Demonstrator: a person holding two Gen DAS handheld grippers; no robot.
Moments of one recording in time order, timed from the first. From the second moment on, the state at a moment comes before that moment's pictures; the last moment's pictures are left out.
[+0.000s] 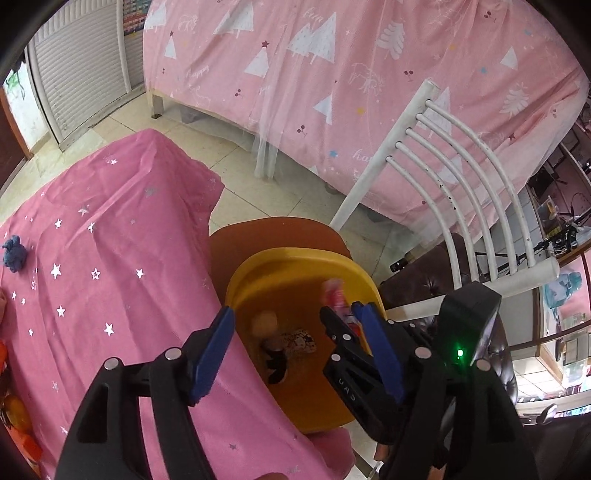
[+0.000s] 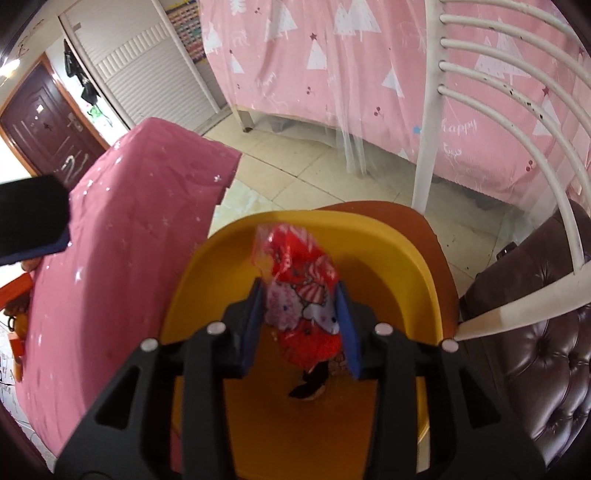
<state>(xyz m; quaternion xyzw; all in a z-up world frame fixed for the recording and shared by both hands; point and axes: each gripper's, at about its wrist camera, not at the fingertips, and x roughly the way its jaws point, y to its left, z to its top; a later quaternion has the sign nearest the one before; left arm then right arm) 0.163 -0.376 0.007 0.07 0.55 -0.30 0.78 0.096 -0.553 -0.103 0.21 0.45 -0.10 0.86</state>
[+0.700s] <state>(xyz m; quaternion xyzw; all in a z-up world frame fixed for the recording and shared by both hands) 0.177 -0.268 0.065 0.00 0.51 -0.29 0.81 0.105 -0.498 -0.026 0.16 0.40 -0.09 0.90</state>
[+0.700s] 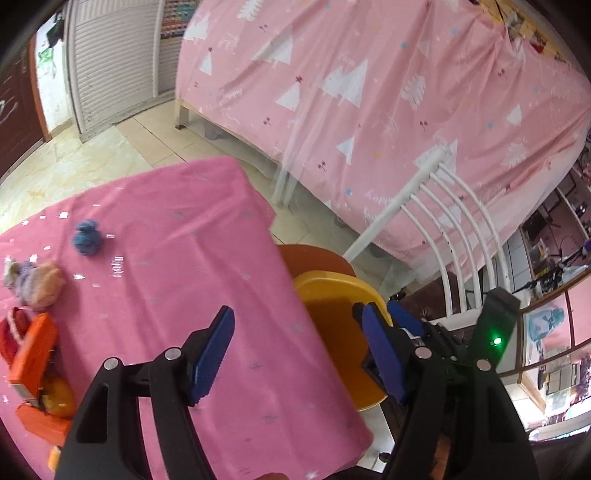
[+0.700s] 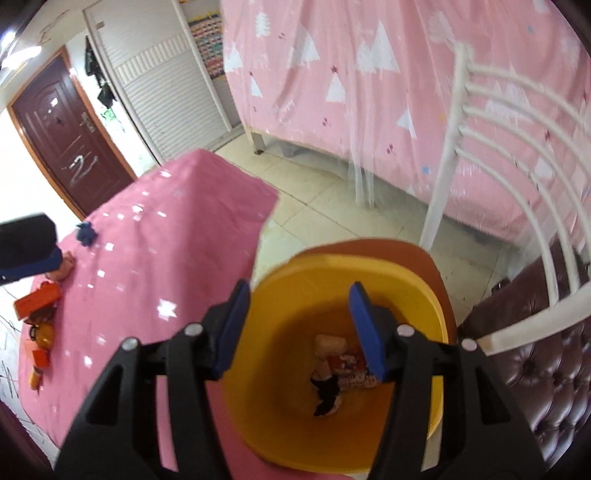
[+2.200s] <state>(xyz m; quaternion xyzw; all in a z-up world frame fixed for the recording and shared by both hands) 0.256 0.029 0.005 -0.07 0.53 -0.15 0.83 0.231 -0.229 0.013 0.02 0.43 0.06 0.90</state>
